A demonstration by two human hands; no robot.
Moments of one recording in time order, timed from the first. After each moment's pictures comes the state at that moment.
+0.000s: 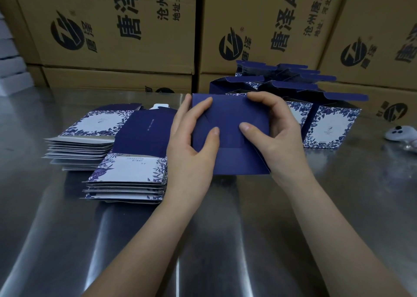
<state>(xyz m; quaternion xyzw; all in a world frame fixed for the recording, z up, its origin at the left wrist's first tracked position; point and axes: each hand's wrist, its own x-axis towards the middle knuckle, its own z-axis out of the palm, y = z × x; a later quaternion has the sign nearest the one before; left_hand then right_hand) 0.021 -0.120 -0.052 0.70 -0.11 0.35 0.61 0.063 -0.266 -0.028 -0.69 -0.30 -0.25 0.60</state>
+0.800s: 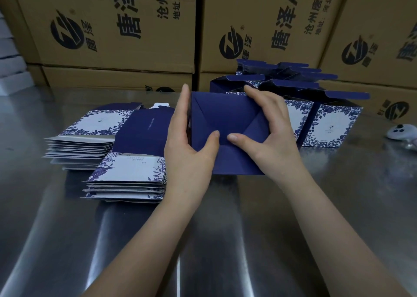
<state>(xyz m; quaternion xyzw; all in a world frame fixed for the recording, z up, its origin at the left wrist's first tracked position) 0.021 -0.119 -0.055 0.67 -0.10 0.35 0.65 0.058 -0.266 -0.027 -0.80 -0.28 -0.30 0.44</state>
